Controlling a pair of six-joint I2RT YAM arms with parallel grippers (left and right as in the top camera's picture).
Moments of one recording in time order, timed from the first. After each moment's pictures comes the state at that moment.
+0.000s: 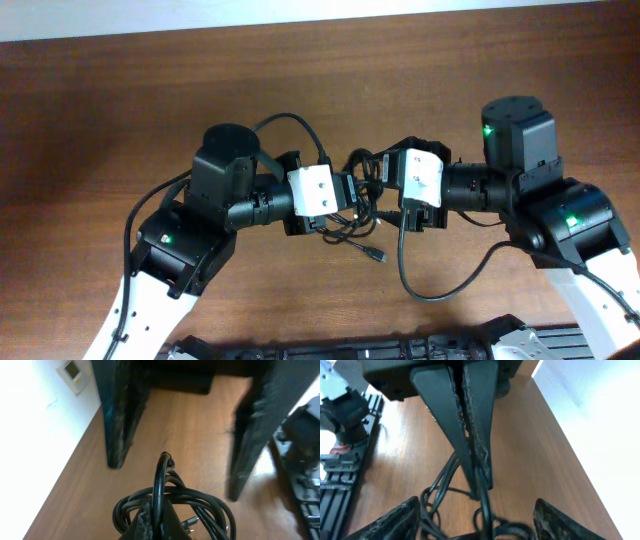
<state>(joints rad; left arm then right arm) -0.54 1.14 1.19 -0.57 0.66 0.69 0.32 1.10 1.27 -0.87 -0.83 -0.86</state>
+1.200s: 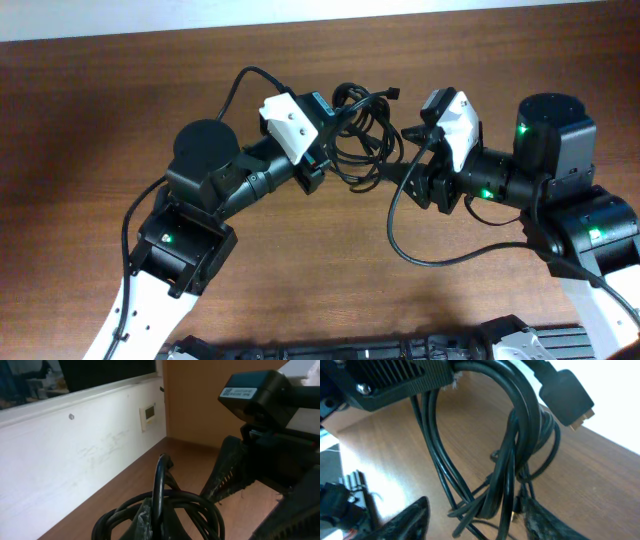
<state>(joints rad) -0.54 1.14 1.19 -0.13 0.46 0.13 0.23 1.05 1.28 -0.77 -0.69 -0.22</state>
